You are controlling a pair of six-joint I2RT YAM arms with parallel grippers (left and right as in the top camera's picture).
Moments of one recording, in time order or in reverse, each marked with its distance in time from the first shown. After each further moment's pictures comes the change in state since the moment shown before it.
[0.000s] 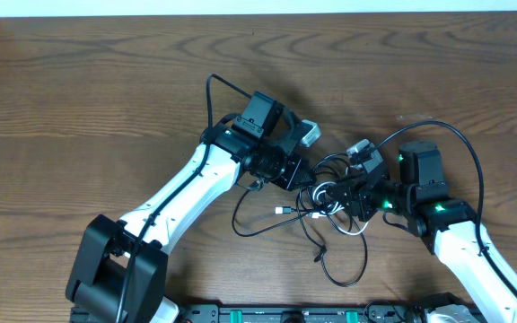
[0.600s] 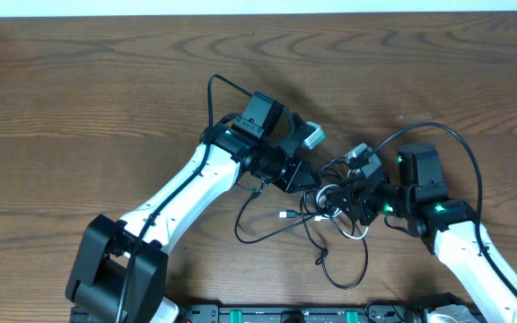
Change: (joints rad) left arm 0.000 0.000 0.000 0.000 0.084 0.053; right arm 0.000 0.000 0.000 -0.065 0.008 -0.062
